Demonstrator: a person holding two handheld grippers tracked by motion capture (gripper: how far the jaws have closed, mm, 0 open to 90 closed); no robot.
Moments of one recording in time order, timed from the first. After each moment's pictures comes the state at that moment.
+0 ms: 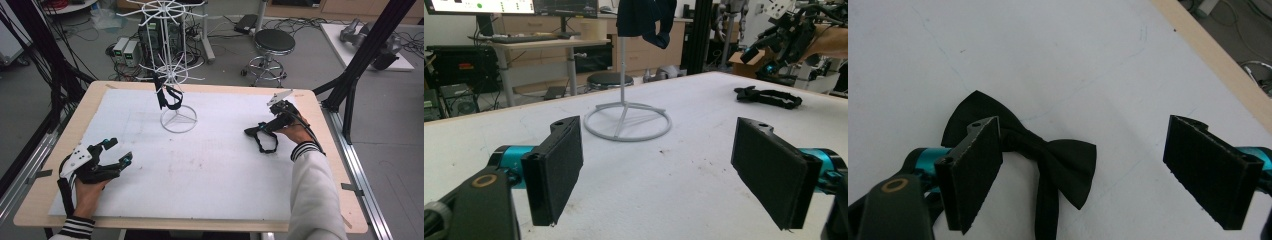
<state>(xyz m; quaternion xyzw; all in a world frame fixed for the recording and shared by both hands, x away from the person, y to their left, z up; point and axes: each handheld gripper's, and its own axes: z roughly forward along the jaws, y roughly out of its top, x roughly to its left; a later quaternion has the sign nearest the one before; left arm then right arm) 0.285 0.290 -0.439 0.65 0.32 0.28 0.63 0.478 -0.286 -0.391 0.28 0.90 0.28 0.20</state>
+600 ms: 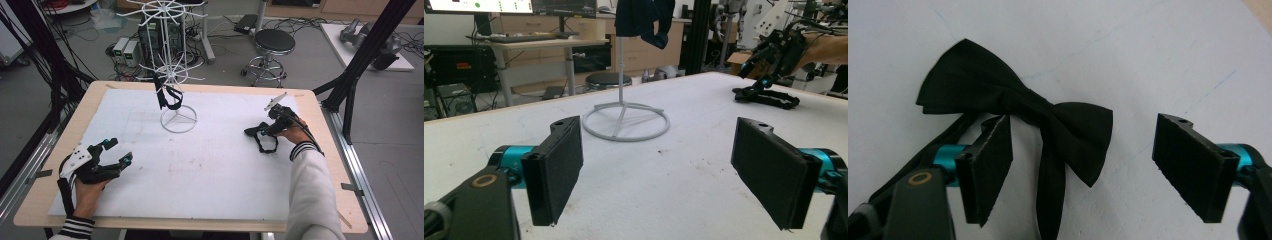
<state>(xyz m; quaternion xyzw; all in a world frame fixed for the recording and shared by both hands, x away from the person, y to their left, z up) 0.285 0.290 -0.439 0.65 0.32 0.28 0.63 0.486 -0.286 -0.411 0.28 0.92 0.22 0.16</state>
